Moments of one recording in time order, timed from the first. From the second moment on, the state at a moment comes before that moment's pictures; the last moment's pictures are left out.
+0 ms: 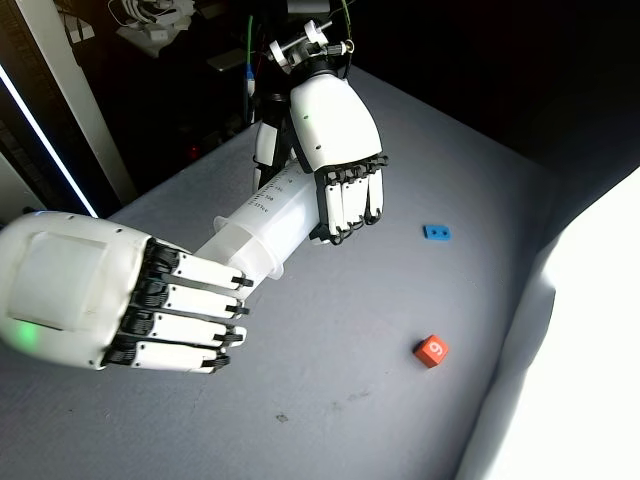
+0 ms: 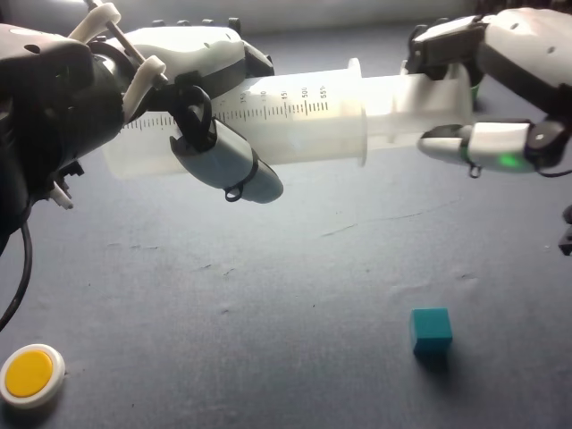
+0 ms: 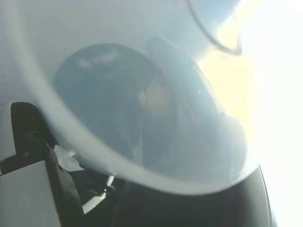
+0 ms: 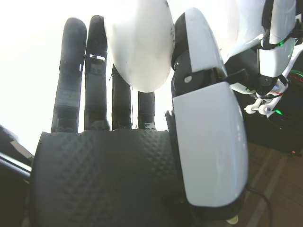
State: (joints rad) left arm 0.32 -1.00 0.90 -1.72 -0.48 2.43; right arm -0.49 -0.92 0.82 0.61 0.77 -1.19
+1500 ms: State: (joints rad) left arm 0.31 -1.00 0.90 -1.71 -0.52 2.44; right arm -0.53 -0.74 0.77 0.63 0.76 -1.20
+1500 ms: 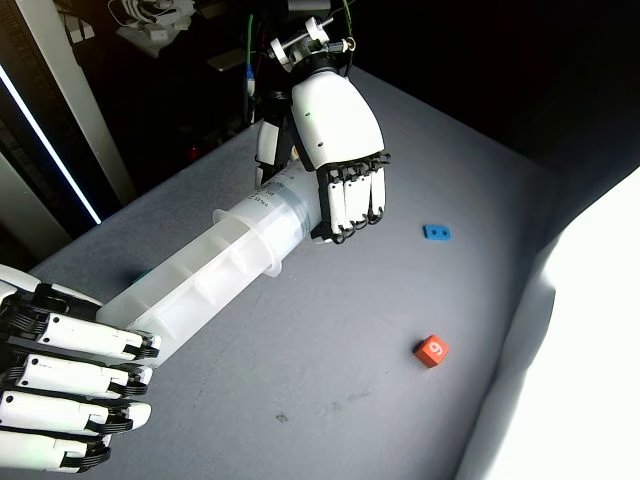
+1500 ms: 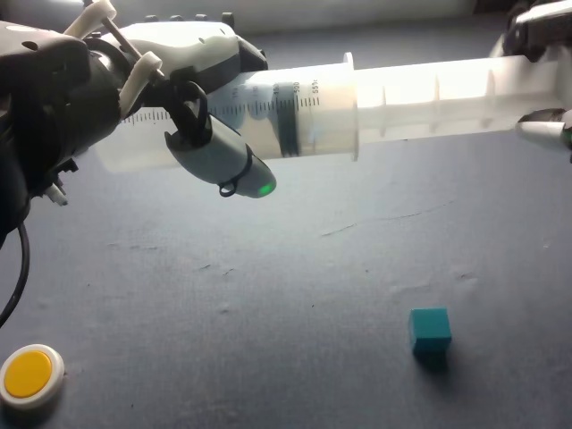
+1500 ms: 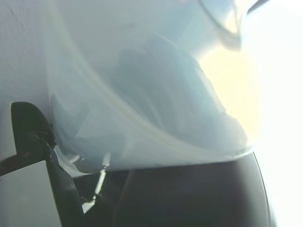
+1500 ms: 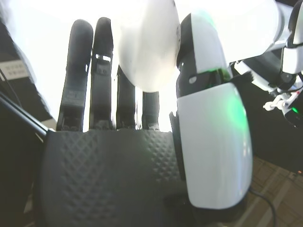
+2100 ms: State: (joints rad) left arm 0.31 -0.99 0.90 -1.72 -0.56 2.46; right arm -0.53 -0.74 0.77 0.63 0.79 -1.20
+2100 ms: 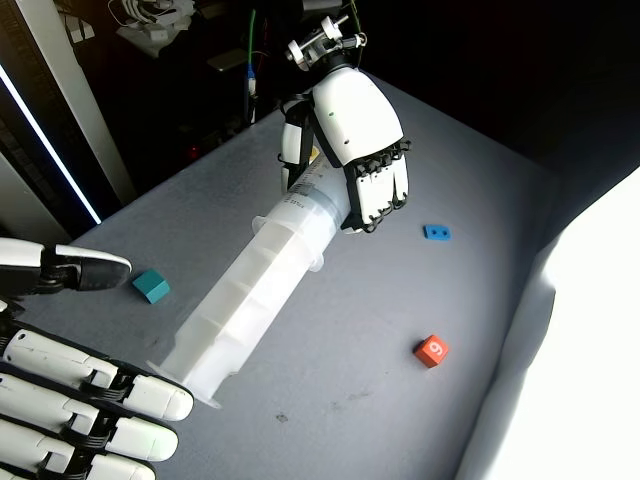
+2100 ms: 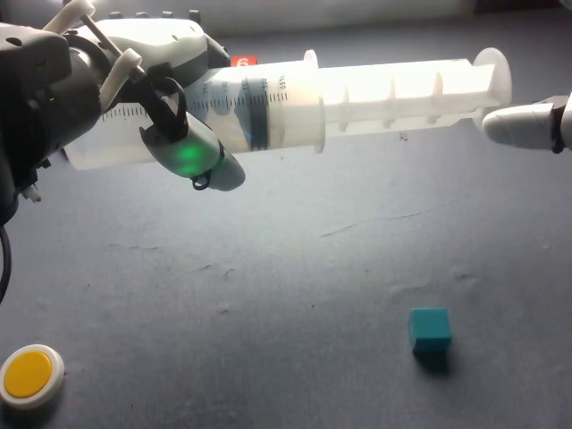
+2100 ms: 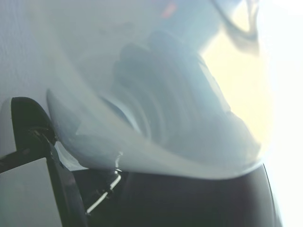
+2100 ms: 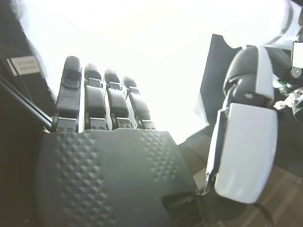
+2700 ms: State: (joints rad) left arm 0.34 -0.90 0.89 -1.75 -0.53 2.53; right arm -0.53 -0.74 0.77 0.60 0.79 -1.20
